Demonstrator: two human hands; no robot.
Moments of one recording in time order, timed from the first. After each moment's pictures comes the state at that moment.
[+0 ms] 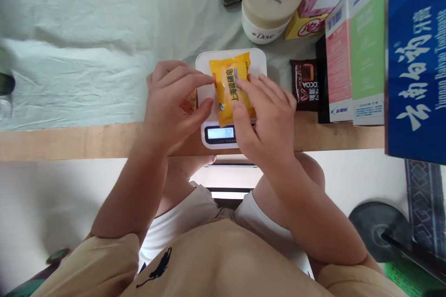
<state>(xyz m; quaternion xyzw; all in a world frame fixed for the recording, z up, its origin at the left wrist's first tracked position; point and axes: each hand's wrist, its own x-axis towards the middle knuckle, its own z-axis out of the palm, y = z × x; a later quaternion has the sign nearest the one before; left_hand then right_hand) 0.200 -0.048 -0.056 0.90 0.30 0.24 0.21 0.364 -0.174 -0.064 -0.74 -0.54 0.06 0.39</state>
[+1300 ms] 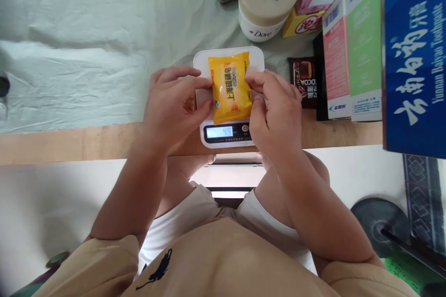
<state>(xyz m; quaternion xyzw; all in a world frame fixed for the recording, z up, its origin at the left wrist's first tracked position) 0.204 -0.047 -0.055 0.89 0.32 0.18 0.26 0.384 -0.175 -0.077 -0.74 -0.53 0.09 0.40</state>
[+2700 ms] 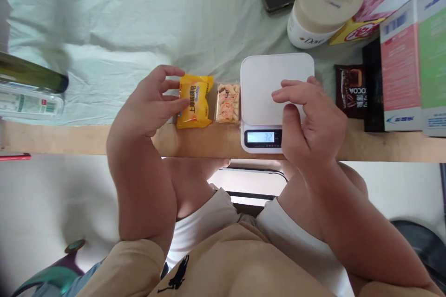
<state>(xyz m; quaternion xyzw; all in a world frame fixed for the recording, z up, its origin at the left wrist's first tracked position) 0.105 0.007 -0.051 0.69 0.49 0.15 0.52 0.347 -0.158 -0.078 -0.64 -0.58 -0.03 0.51</state>
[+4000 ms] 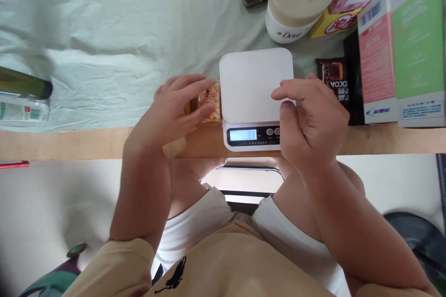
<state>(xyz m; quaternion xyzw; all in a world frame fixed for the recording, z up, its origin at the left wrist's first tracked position) 0.156 -0.027 -0.040 0.88 0.37 0.05 0.29 0.370 -0.175 -0.072 -0.66 -0.55 -0.03 0.51</state>
